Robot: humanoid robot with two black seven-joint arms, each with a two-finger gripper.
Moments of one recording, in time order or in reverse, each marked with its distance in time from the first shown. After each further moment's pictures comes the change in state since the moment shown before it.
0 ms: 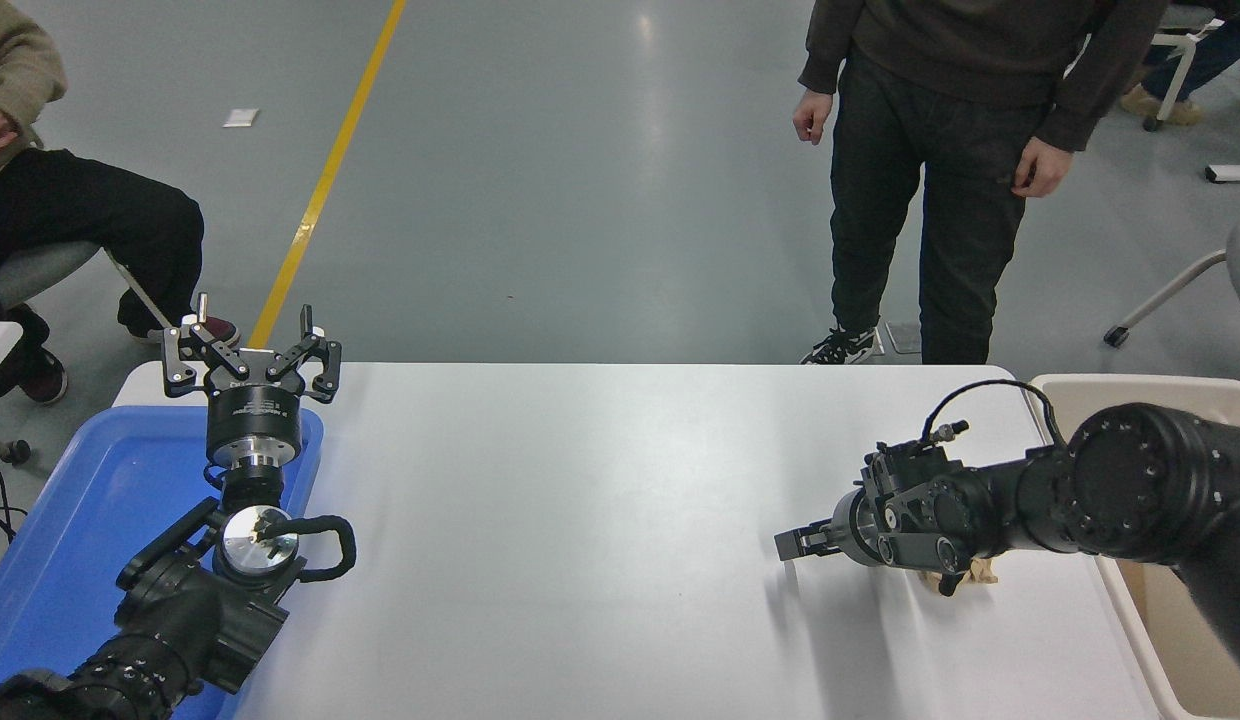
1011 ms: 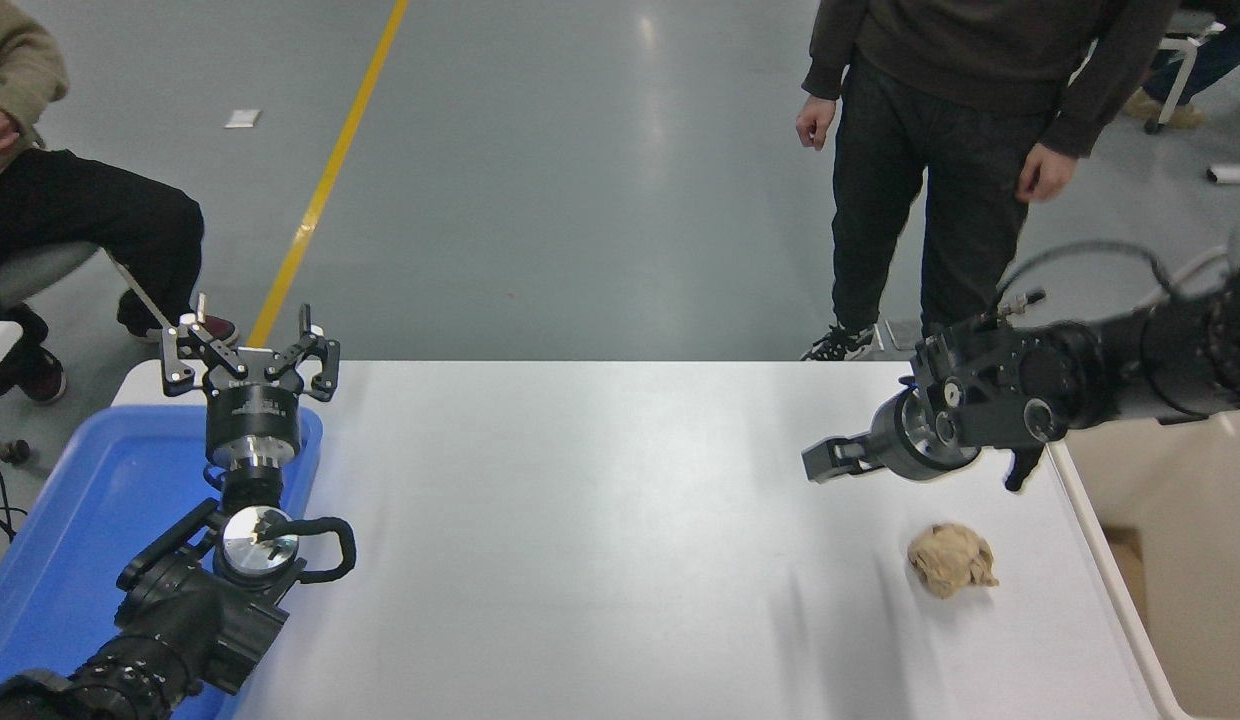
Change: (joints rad) left arm 0.000 0.000 0.000 0.000 0.000 0.000 0.000; right arm 0.598 -0.283 -0.009 0.488 0.065 0.204 0.001
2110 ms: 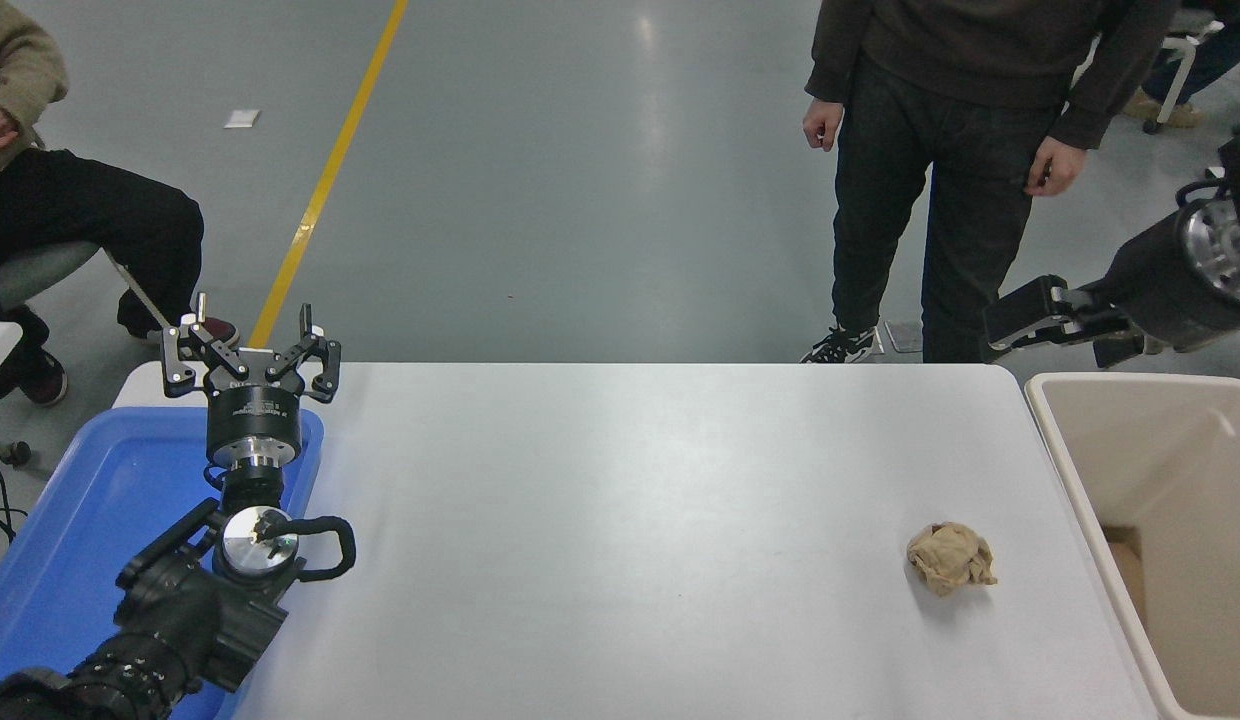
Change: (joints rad) left arm -0.002 0.000 0.000 0.000 0.000 -0.001 0.000; right arm 0.272 -0.342 -0.108 0.121 -0.147 0.158 -0.026
